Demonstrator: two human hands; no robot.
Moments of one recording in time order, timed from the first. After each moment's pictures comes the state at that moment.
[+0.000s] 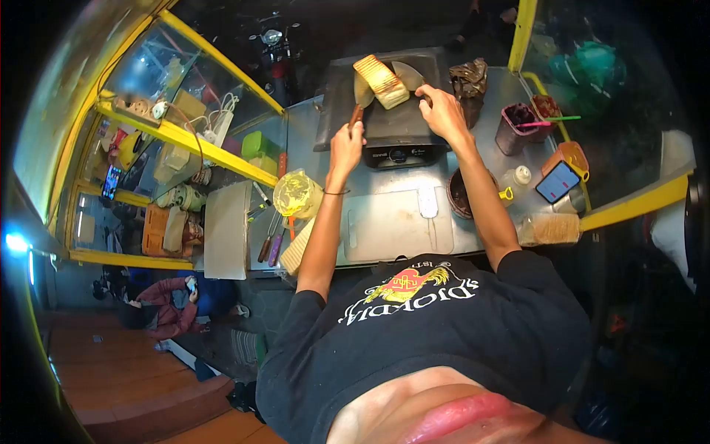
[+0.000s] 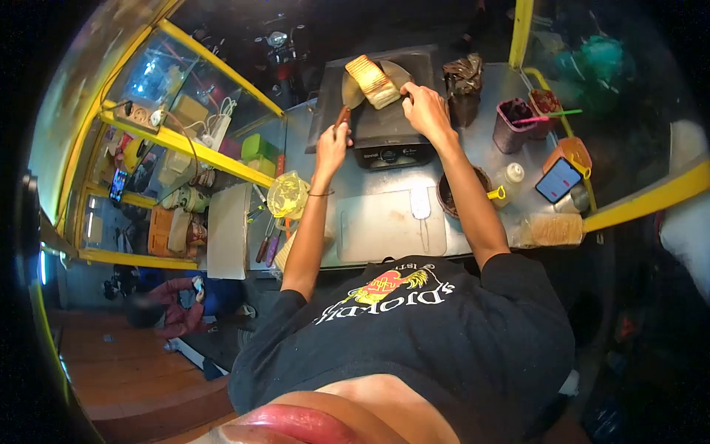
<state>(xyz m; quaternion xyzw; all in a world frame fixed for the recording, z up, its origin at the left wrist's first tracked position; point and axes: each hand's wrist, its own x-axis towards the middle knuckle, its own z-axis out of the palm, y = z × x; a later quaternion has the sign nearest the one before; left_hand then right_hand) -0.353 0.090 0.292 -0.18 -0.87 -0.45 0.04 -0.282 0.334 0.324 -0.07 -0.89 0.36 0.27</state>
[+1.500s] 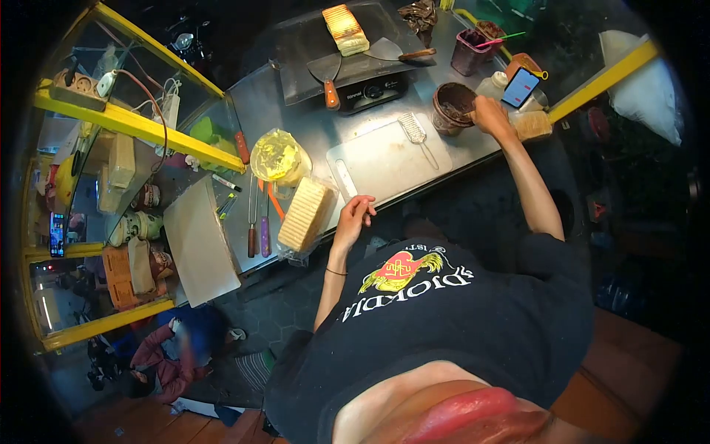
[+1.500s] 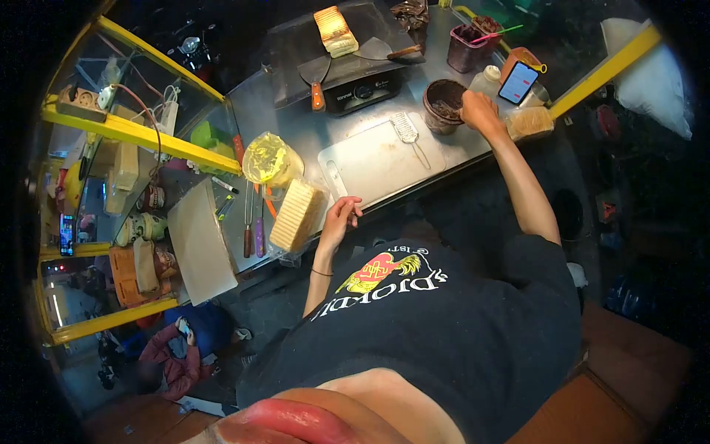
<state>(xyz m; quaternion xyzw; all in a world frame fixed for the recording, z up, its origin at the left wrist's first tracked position) -0.146 -0.109 0.182 -0.15 -0.62 -0.65 -0.42 -0.082 0.306 0.282 -0.32 -0.95 0.04 0.01</state>
